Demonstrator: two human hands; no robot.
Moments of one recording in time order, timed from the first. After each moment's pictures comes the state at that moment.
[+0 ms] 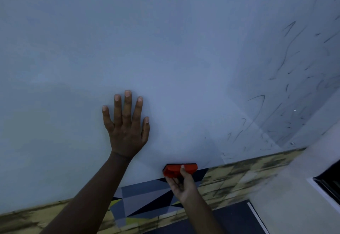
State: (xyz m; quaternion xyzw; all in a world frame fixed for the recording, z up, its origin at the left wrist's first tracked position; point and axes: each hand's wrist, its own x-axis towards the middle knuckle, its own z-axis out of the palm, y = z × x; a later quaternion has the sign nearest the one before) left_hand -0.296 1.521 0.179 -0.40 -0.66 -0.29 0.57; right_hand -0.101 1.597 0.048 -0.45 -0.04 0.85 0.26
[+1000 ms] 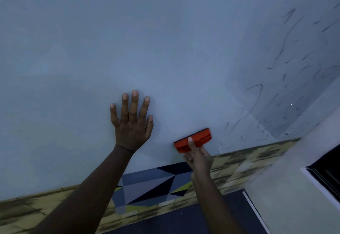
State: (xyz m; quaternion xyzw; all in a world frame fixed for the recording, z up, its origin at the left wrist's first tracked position) left_hand -0.293 1.524 0.143 -0.42 -0.66 -0.27 0.57; right_hand -0.079 1.609 0.108 -0.50 -0.34 0.68 0.41
